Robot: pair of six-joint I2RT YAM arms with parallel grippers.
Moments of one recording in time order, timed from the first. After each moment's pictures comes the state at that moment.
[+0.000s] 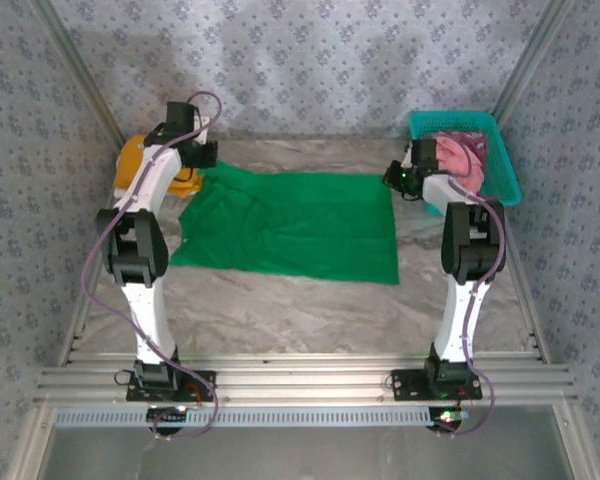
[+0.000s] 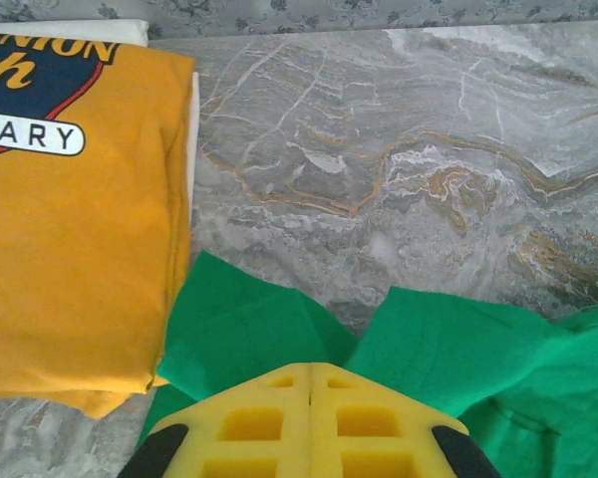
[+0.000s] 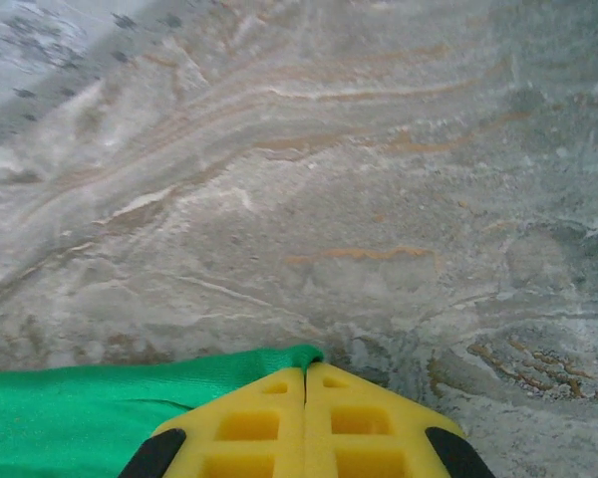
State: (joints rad) left arm -0.10 2.07 1.94 -0.74 0.07 -0.04; right arm 0.03 2.07 1.51 -0.19 -0.26 0.44
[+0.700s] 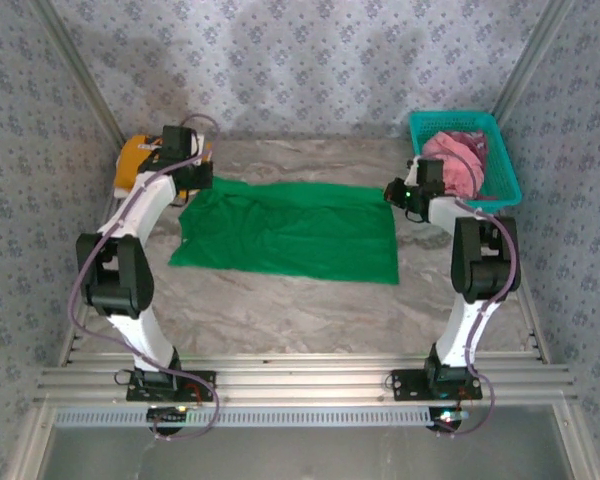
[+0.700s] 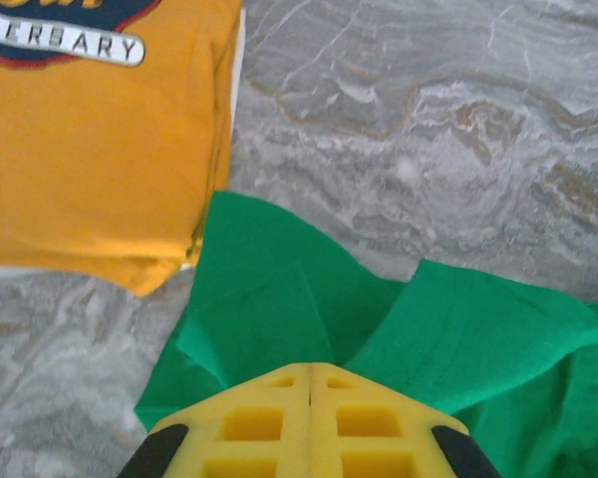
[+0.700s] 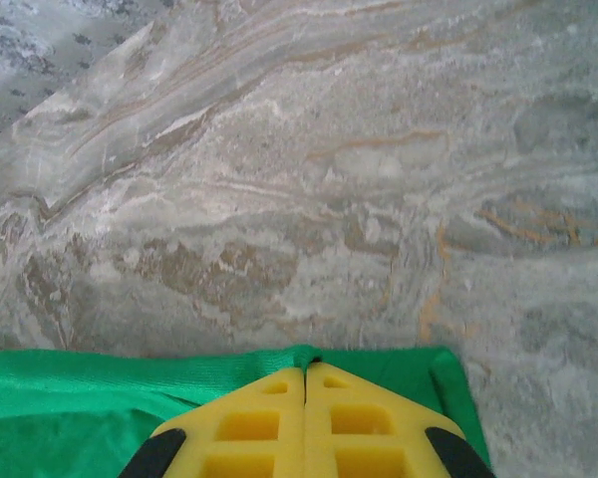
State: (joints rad) left arm -0.12 1.77 1.50 -0.58 -0.03 -0.08; right arm 0.02 1.88 1.17 -0.01 -0.34 0.44
